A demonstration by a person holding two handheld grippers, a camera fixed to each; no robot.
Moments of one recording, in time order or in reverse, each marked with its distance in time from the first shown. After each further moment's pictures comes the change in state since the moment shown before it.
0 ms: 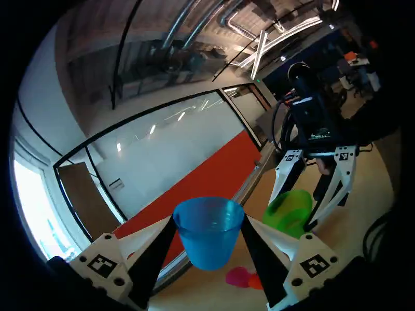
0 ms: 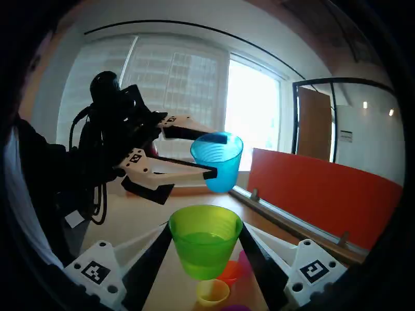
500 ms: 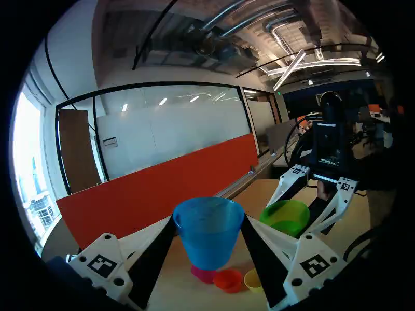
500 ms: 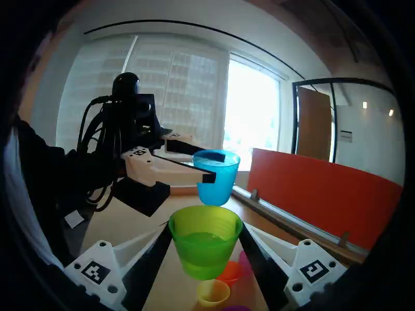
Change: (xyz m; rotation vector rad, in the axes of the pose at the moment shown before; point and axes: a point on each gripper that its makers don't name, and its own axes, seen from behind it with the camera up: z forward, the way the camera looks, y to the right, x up) left arm -0.030 -0.001 -0.006 -0.024 -0.071 -0.339; right arm 0.000 -0.001 0.002 -0.001 -0.001 0.000
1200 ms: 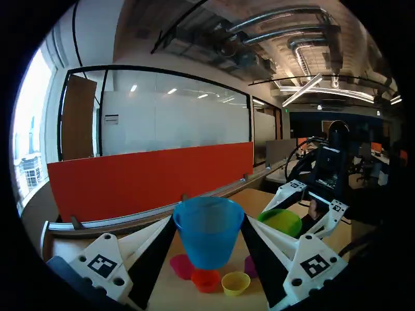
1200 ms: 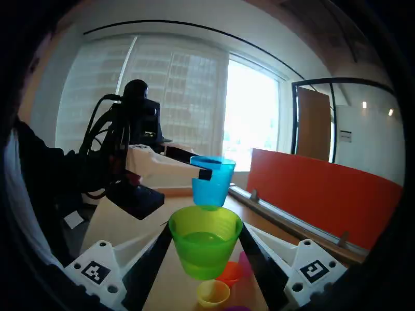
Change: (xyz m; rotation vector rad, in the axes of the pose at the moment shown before) left arm -0.008 0.002 -0.002 -0.037 -0.004 -0.227; right arm 0.001 0.000 0.000 -0.003 0.001 0.001
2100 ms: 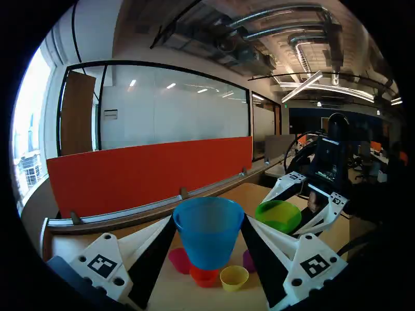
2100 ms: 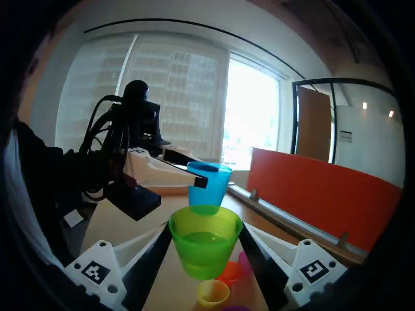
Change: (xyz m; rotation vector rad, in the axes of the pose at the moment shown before) left arm -0.013 0.001 -0.005 -0.004 -0.039 0.000; right arm 0.001 0.001 -0.003 -0.002 -0.015 -0.007
